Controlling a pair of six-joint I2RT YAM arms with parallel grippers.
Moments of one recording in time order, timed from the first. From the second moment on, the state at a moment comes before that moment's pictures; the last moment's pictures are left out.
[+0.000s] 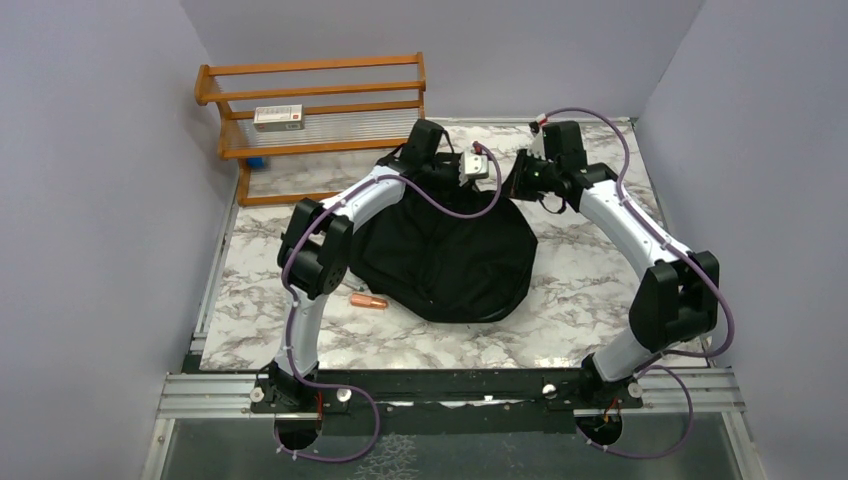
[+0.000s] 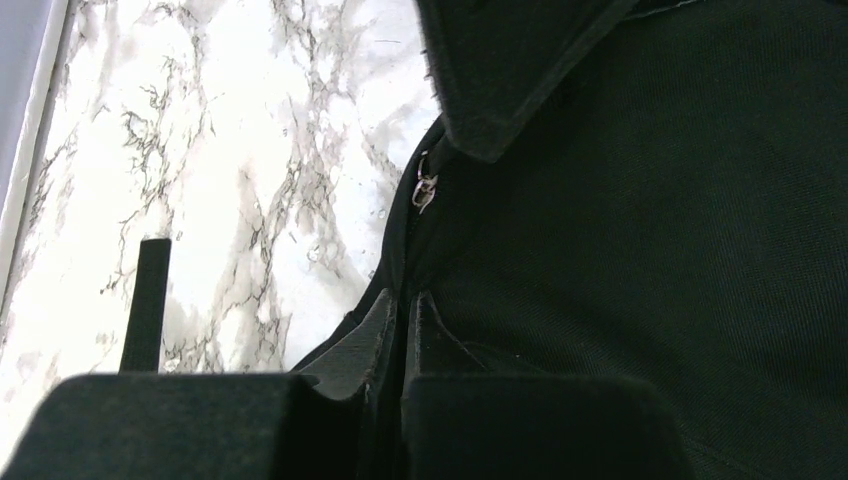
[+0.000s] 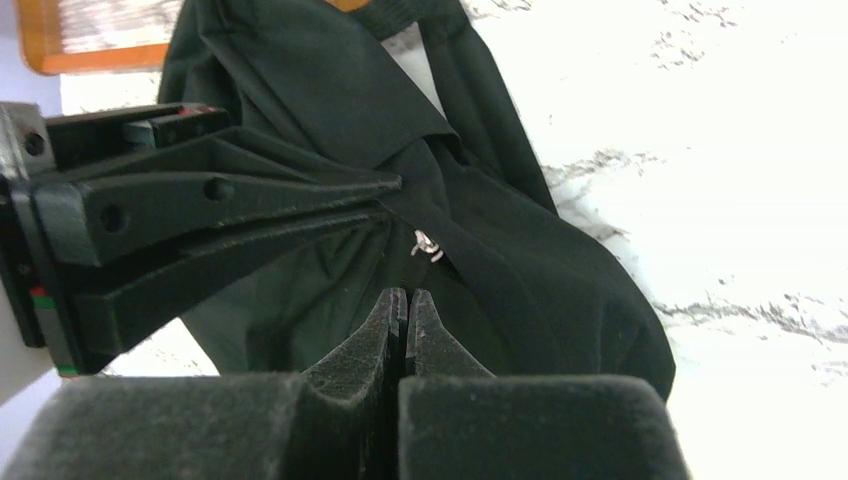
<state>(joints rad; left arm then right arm) -0.54 2.12 1.73 -0.24 0.85 0.73 0.28 1.61 1.35 -0.47 -0.30 0.42</state>
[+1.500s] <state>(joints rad) -0.36 2.10 1.67 -0.12 0.87 0.52 0.26 1.25 1.00 -0.53 -0.09 0.46</state>
